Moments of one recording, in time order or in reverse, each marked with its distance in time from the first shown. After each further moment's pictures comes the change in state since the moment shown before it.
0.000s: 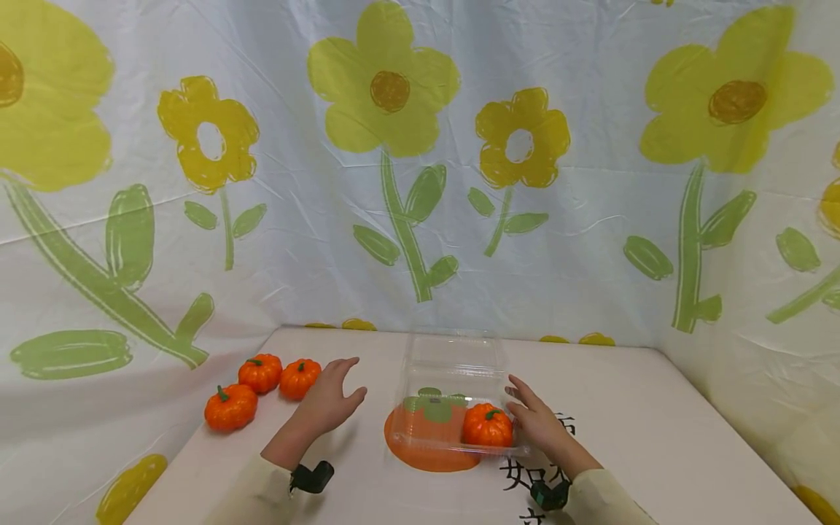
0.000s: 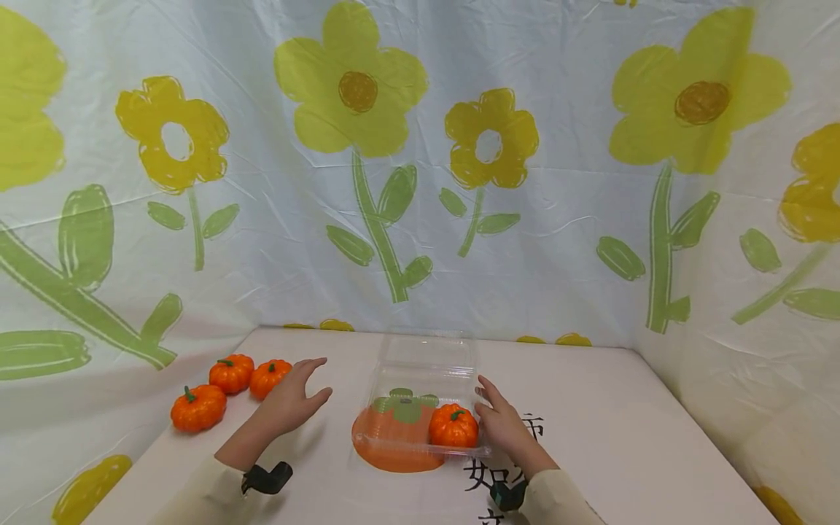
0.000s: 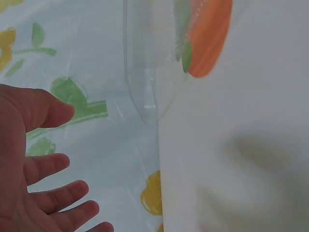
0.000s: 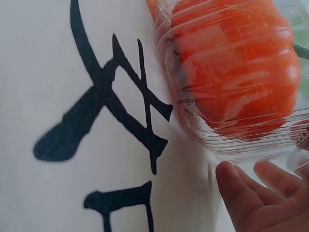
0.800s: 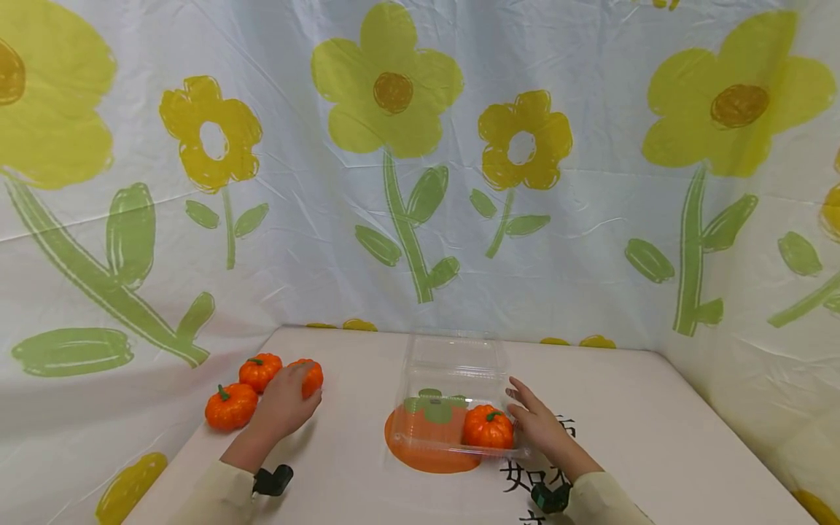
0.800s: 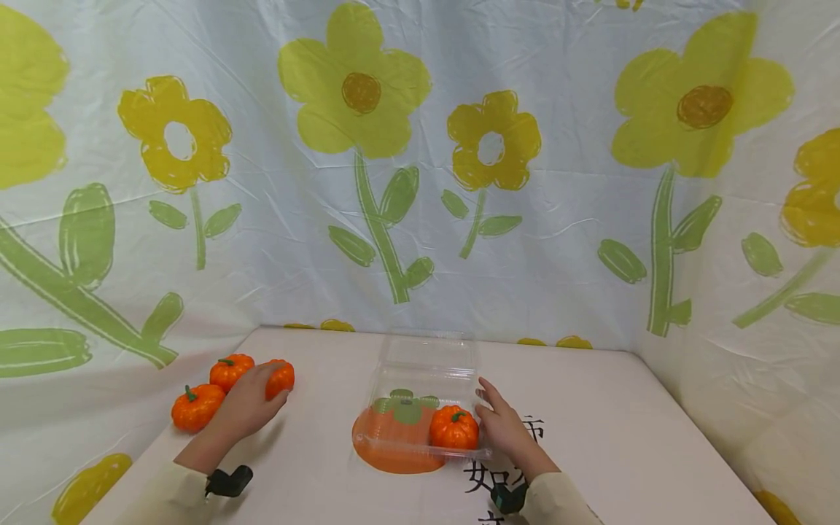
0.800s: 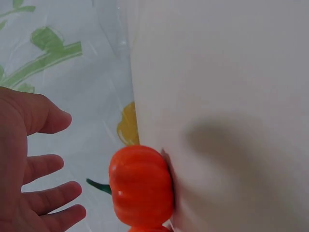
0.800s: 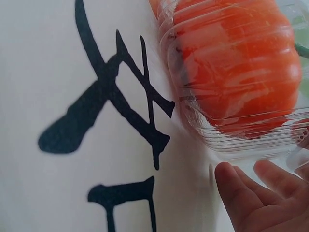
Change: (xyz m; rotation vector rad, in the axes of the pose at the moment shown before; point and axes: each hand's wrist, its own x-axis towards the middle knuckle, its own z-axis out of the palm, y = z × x) left_hand -0.010 -0.063 -0.029 0.206 0.135 0.040; right_hand -0.002 -0.002 -0.001 -0.010 0.000 -0.005
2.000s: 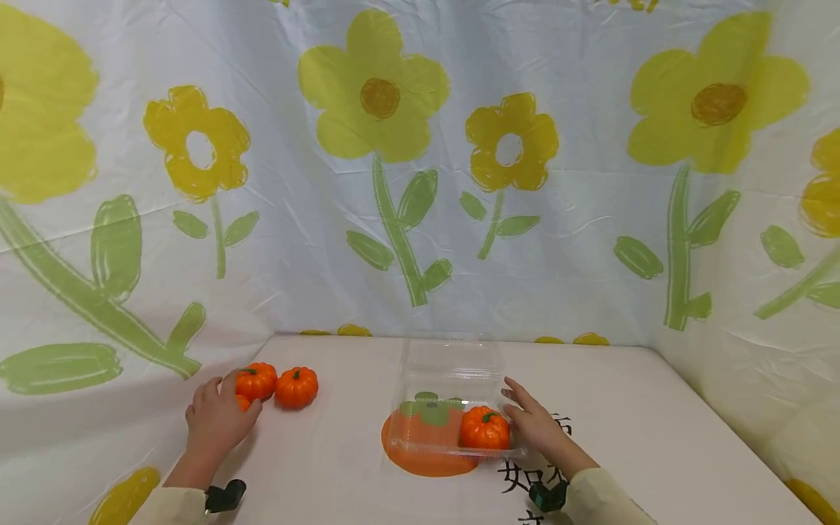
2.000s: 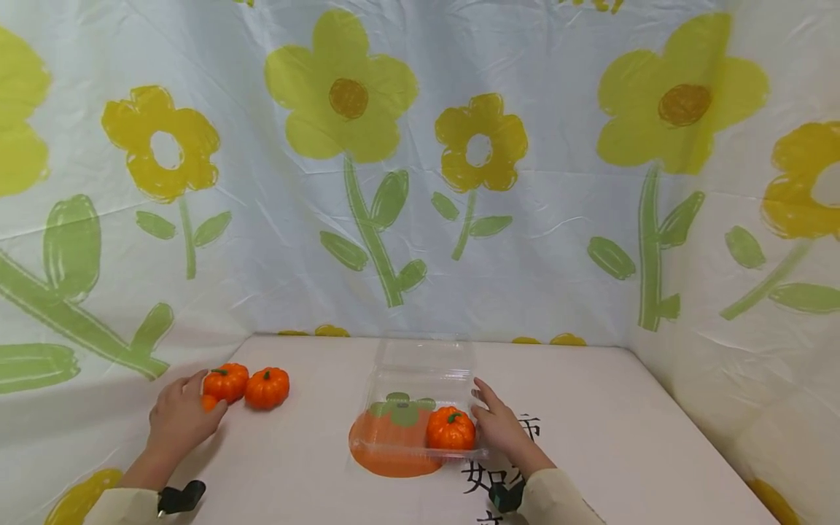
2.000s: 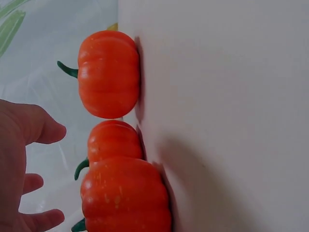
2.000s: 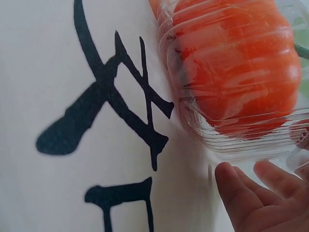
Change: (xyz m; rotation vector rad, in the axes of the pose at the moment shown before) left_hand -0.018 -0.069 -0.024 0.088 0.098 -0.290; right_hand 0.003 0.004 -0.002 -0.016 0.017 0.006
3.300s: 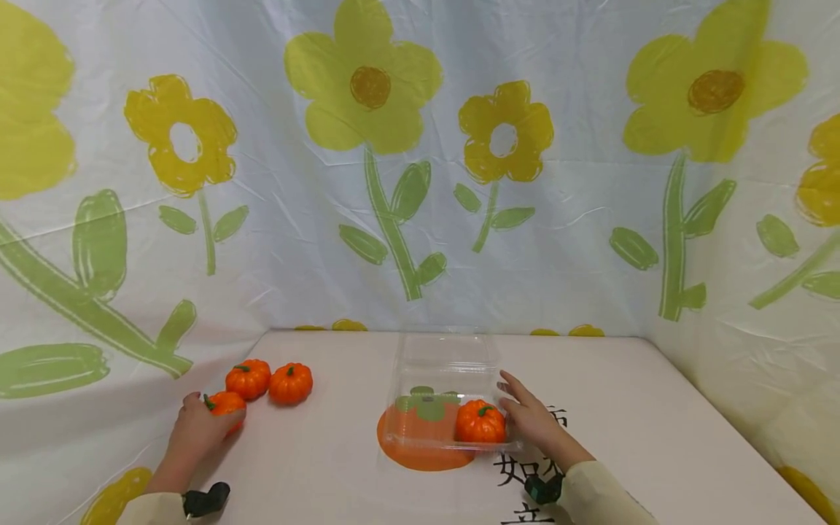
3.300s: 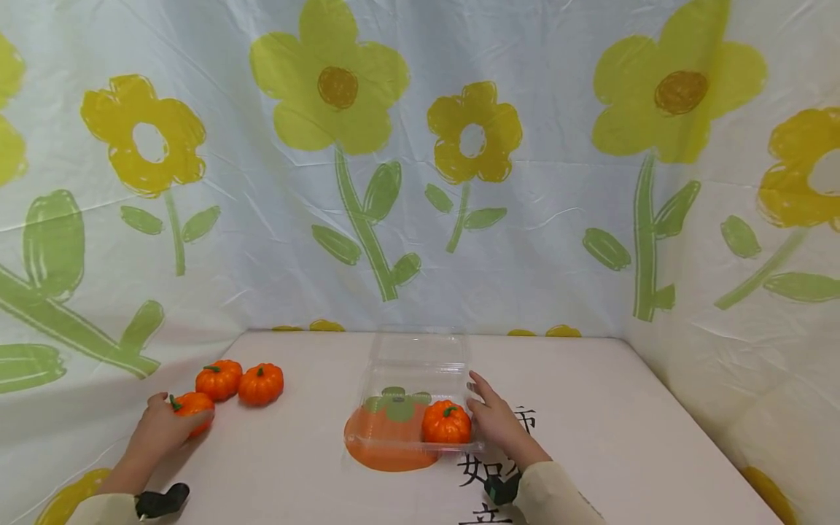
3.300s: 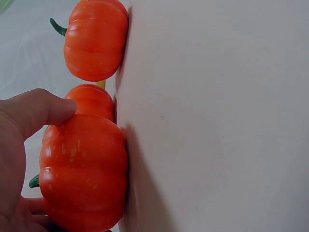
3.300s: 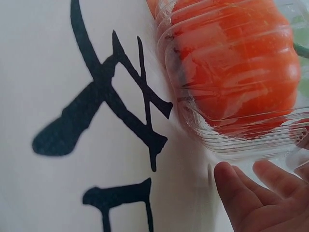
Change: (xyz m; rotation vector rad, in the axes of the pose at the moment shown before) left_hand 0.008 -0.027 -0.001 -0.257 -0.269 -0.383; right_hand 0.001 -0.001 -0.001 0.034 -0.024 0.011
